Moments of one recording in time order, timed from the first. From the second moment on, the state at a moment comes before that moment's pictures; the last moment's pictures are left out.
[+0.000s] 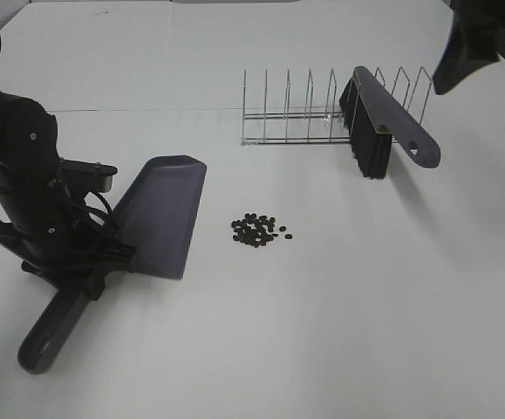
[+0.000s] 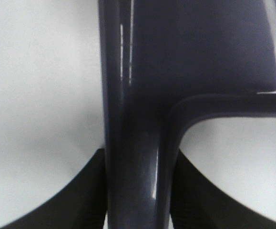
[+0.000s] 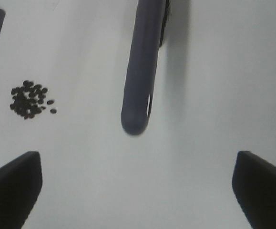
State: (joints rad) left arm -0.42 2.00 -1.04 -0.05 0.68 -0.15; right arm 0.08 1.57 -1.30 0.09 0.98 -0.03
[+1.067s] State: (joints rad) left arm -0.42 2.00 -1.04 -0.07 0.72 -0.15; right arm 0.08 2.54 -2.29 0.09 1.18 -0.06
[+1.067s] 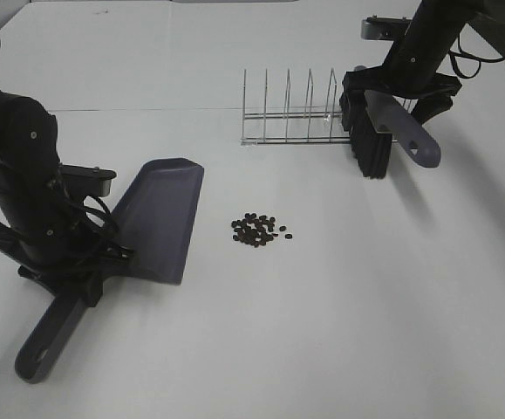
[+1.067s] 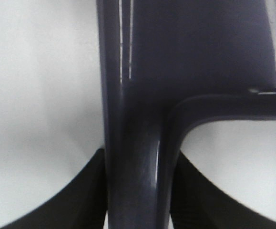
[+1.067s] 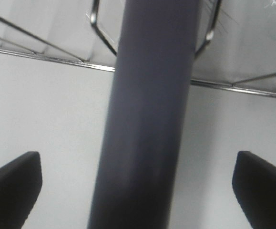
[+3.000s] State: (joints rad) left arm -0.44 1.88 -0.98 0.04 0.73 -0.24; right arm 0.33 1.86 -1.51 -0.25 1.24 0.21
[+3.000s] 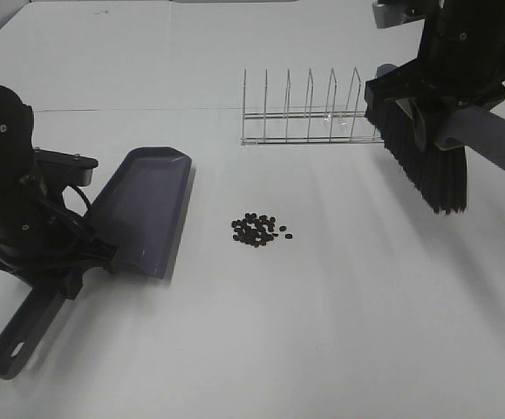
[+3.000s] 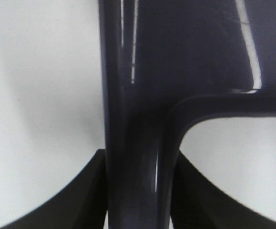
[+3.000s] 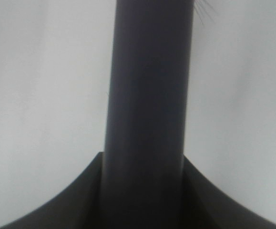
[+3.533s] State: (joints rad) left arm -0.49 1.96 -0.99 0.08 0.66 -0.24; right arm 0.38 1.87 -1.48 -0.41 1.23 0.35
